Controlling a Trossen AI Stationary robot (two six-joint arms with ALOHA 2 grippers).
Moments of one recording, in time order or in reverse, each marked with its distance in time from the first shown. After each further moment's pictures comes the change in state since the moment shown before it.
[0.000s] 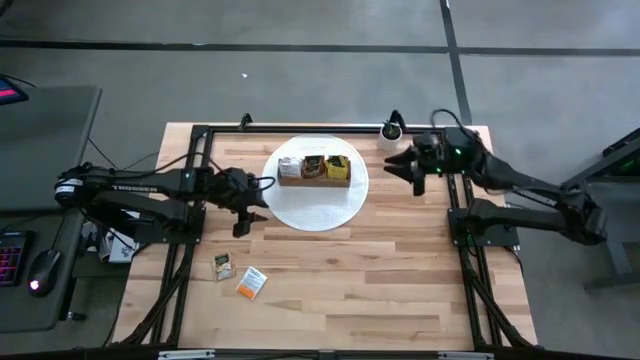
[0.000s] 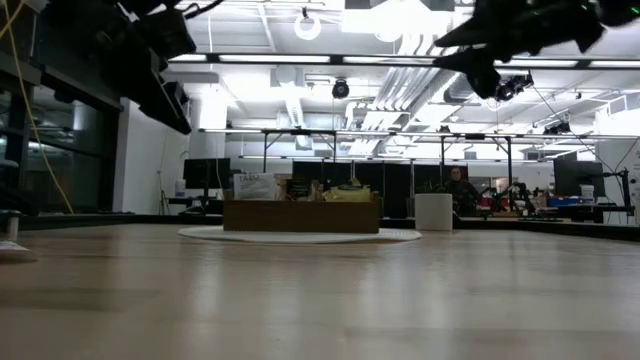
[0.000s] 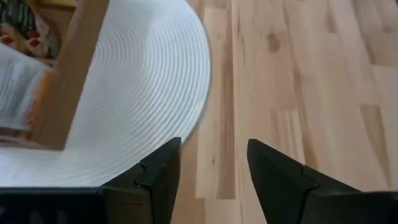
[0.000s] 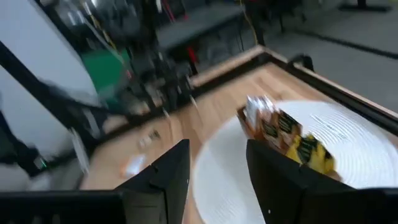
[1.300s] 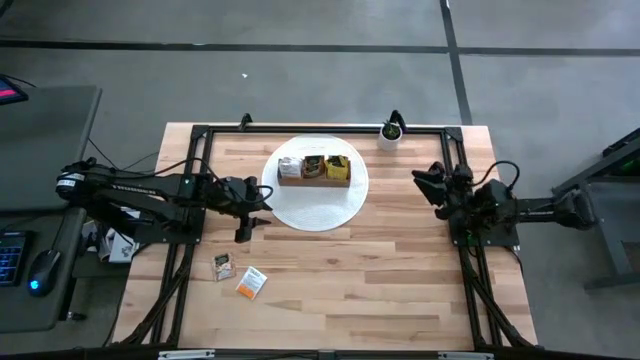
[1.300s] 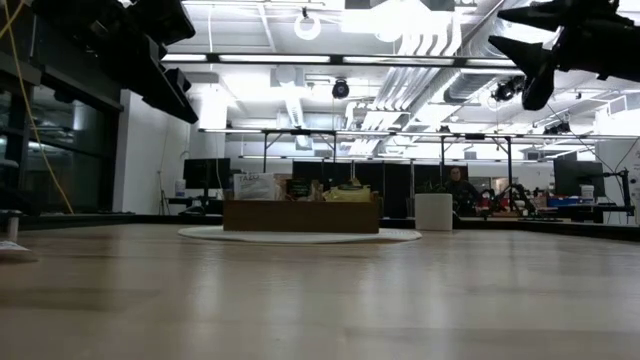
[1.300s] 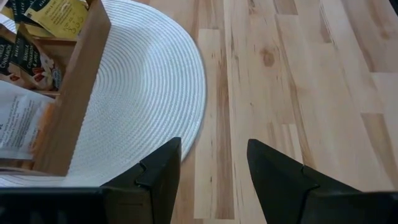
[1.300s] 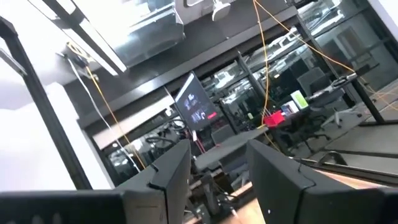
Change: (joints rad) left arm -0.122 -0.001 -0.002 0.073 -0.124 -0.018; right arm 0.491 -0.533 -0.615 0.748 0.661 0.167
